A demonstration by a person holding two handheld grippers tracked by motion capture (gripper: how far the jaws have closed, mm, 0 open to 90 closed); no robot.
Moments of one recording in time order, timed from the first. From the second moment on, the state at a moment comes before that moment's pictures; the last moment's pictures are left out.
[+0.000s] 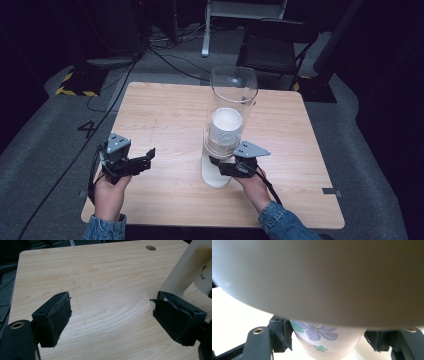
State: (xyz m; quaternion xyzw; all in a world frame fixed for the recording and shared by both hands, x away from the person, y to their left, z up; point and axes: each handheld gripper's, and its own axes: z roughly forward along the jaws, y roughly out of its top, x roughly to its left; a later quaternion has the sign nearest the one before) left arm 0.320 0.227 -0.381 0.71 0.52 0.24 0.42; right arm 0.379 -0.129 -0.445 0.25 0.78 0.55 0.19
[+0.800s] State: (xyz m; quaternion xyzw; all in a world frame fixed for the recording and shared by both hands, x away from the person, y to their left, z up) left arm 0.323 0.230 -0.380 0.71 0.52 0.23 0.42; right arm 0.382 -0.135 -0.446 0.24 0.79 0.52 0.22
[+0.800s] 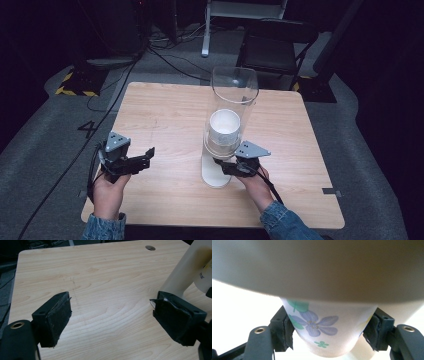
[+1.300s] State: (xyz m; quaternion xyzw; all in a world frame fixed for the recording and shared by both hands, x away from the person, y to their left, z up) left arm 0.323 0.229 -0.380 0.71 0.52 0.23 0.42; right arm 0.381 -0.131 -0.455 0.27 0.77 0.55 0.15
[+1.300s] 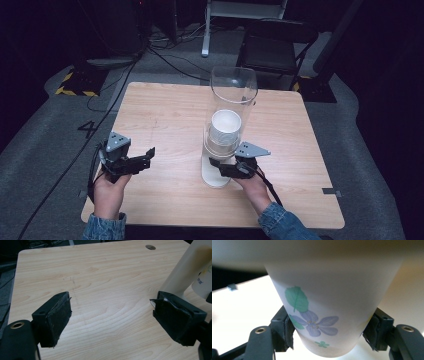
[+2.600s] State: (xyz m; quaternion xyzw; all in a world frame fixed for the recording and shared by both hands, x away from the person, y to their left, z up) left arm 0.328 0.227 -0.380 0.71 0.52 0.23 0.42; right arm 0.380 -0.134 -0.472 0.26 0.79 0.53 0.17
